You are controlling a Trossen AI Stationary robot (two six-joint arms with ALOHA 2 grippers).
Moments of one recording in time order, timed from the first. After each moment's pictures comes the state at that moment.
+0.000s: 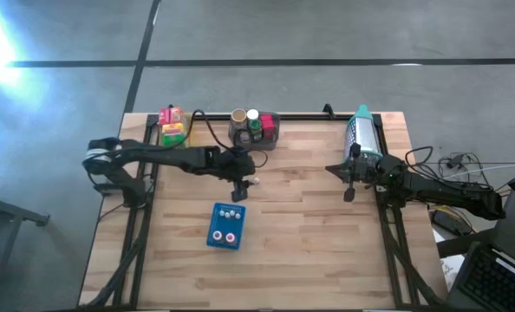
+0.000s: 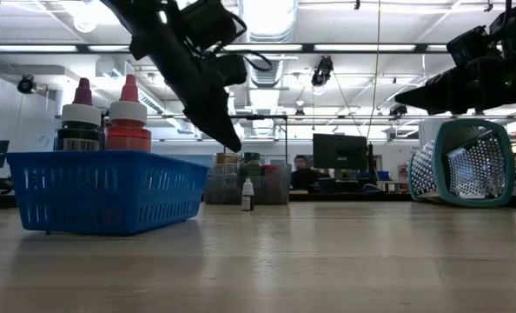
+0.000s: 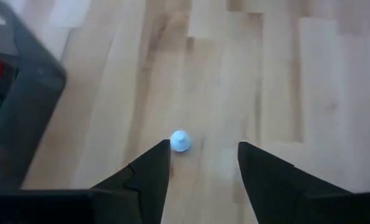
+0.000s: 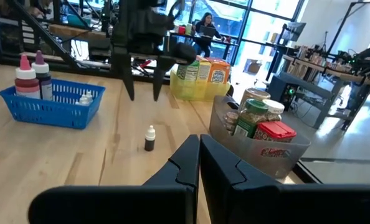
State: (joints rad) left arm 0.14 1.57 1.02 -0.29 -0.01 0.03; right arm -0.30 0.28 0.01 0.23 -0.09 -0.17
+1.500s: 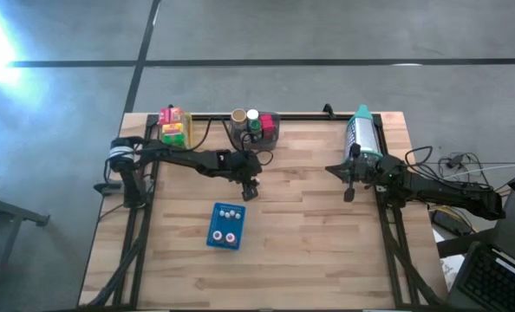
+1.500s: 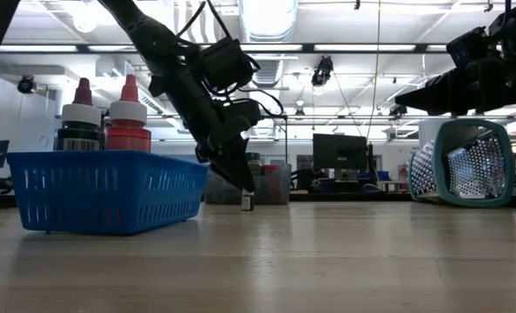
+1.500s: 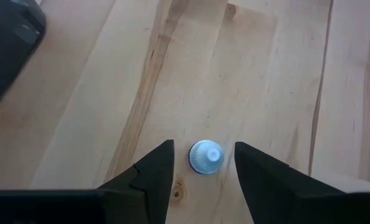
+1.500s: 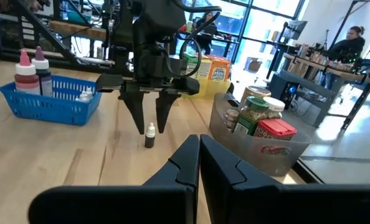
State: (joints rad) left arm 0.18 1.77 1.02 -0.13 -0.03 -0.11; right arm -0.30 0.28 0.01 0.22 -0.09 -0.17
